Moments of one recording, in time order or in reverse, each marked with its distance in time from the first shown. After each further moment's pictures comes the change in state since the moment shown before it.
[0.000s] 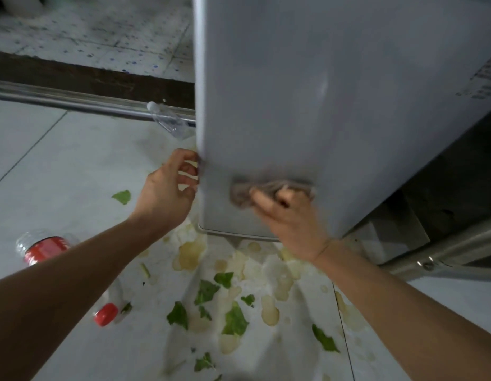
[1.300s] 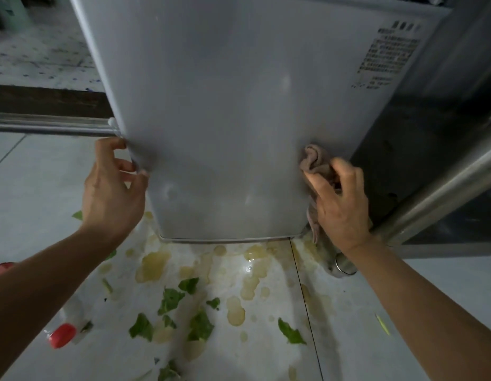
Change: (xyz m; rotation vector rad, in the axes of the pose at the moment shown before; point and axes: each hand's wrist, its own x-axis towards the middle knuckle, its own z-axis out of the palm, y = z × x) left_hand -0.008 0.050 0.011 0.048 0.276 -0.017; right_hand -0.088 0.097 -0.058 -0.151 0.088 0.464
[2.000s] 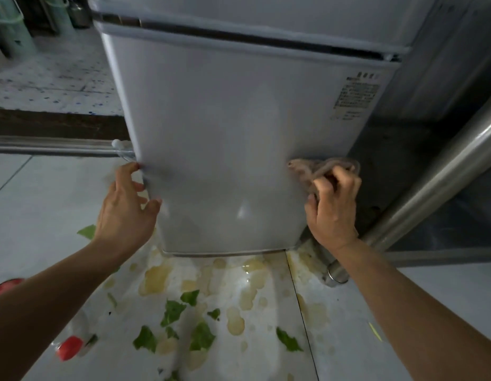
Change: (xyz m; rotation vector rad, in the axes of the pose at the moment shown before) left_hand 0.000 0.003 -0.012 0.091 -0.113 -0.024; right_hand 0.022 -0.009 -0.016 0.044 0.023 0.114
